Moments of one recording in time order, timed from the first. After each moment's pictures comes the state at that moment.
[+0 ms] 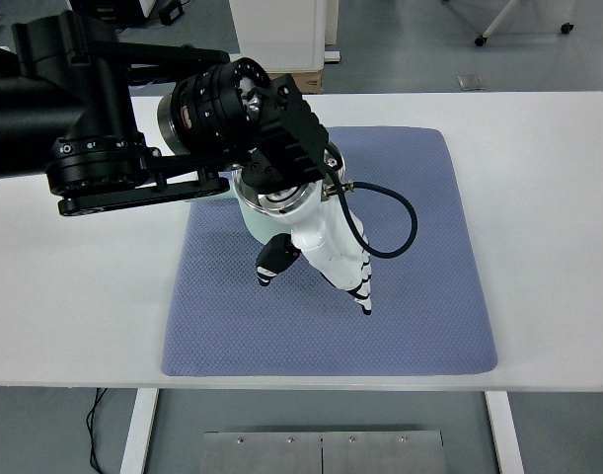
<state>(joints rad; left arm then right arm) -1.73 0.23 0.09 -1.35 1.85 -0.61 -0.61 0.00 0.00 0.47 0.13 -0.44 -0.04 0.04</state>
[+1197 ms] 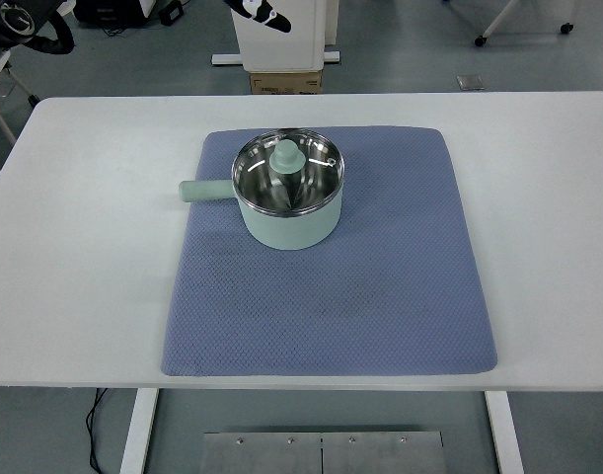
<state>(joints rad) -1.62 0.19 0.05 -0.28 0.67 -0.61 -0.61 0.00 0.00 0.47 0.13 -0.44 -0.04 0.04</state>
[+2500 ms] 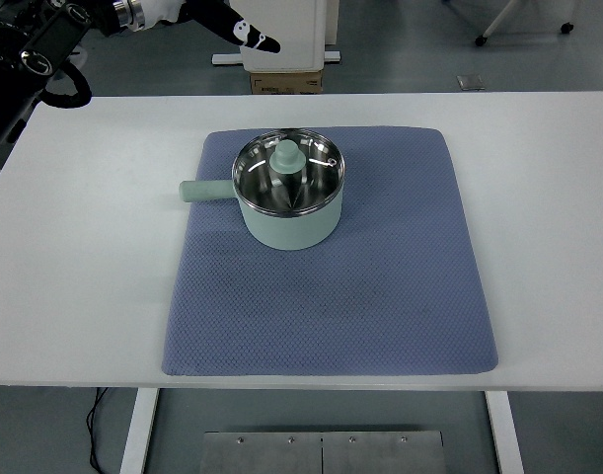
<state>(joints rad) -1.50 0.13 0.05 -0.18 0.49 -0.61 -0.56 0.00 0.00 0.47 0.13 -0.44 -0.04 0.04</state>
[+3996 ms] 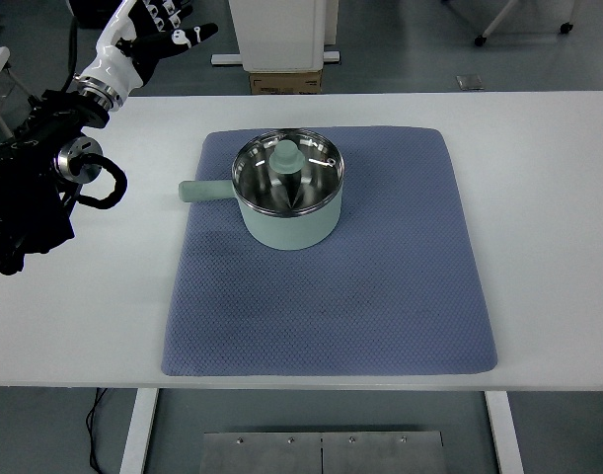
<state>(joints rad) -1.21 0.12 0.03 -0.17 -0.28 -0.34 -0.56 0.00 0.00 0.47 0.13 -0.44 -0.04 0.04</state>
